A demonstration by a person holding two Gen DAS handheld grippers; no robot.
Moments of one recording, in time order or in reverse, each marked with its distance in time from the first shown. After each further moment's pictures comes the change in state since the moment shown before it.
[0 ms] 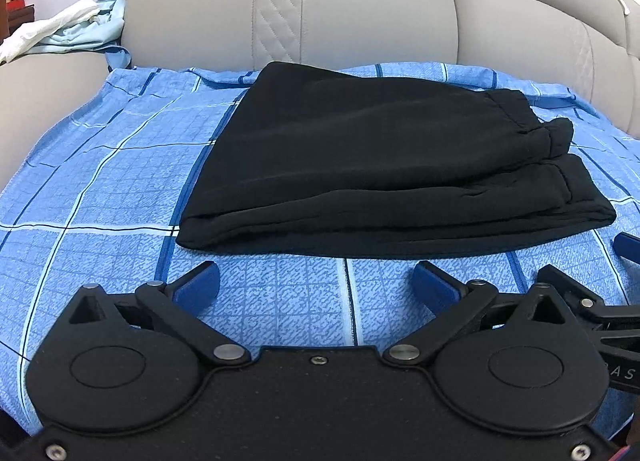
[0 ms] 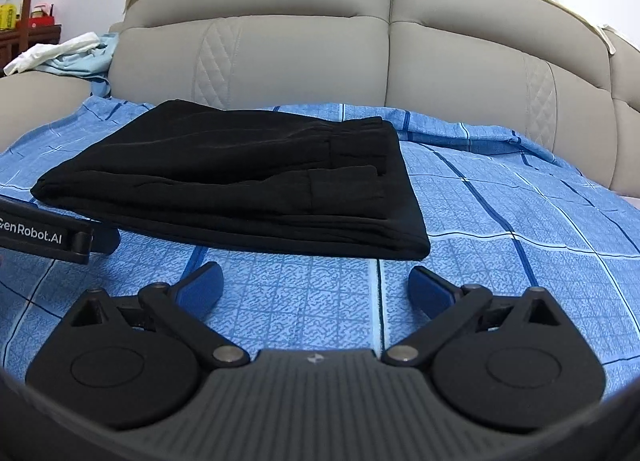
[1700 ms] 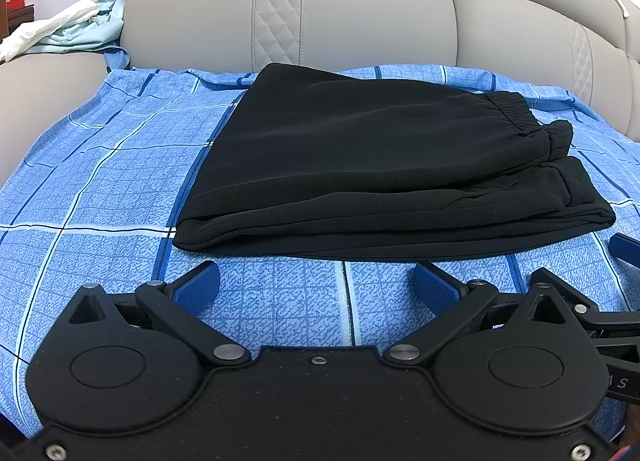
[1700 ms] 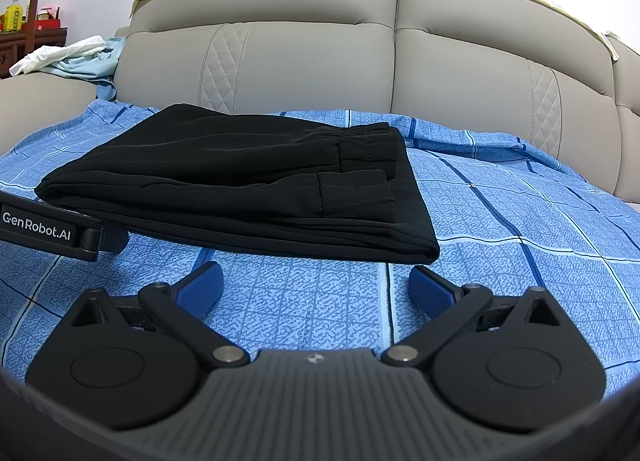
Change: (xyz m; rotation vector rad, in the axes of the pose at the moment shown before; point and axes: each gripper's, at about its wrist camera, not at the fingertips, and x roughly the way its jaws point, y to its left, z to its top) left arm 0.001 0.000 0.001 -0.005 -0.001 -0.004; right arm 0.001 0.002 -0.004 -0.010 -0.025 0.010
